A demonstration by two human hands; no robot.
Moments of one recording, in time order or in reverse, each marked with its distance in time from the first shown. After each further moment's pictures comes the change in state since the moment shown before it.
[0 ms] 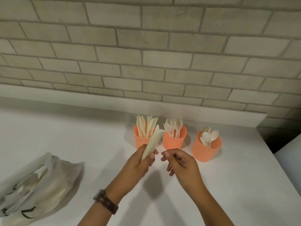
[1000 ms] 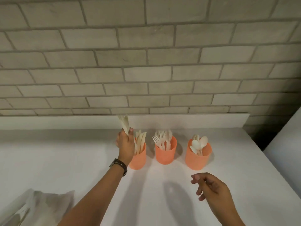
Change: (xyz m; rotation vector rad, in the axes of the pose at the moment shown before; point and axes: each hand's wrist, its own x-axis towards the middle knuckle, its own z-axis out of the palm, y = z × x) left_hand 0.169 -0.030 -0.021 0.251 0.602 0.179; right_hand -0.023 0.041 -0.076 0.015 0.303 0.128
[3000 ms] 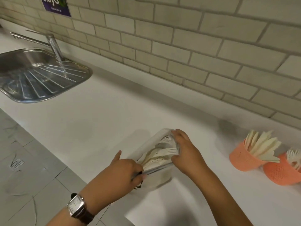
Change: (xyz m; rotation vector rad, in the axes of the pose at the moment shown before) left_hand -0.133 -0.096 -0.405 0.788 -0.567 -0.033; right_hand -0.087 -0.089 0.393 -0.807 -0.794 -0.413
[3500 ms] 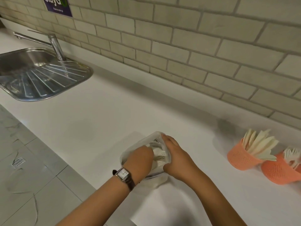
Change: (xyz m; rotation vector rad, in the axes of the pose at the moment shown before) left_hand 0.073 0.039 0.016 0.178 -0.068 -0.256; right_hand -0.013 -0.002 0.008 0.039 -0.177 -0.093
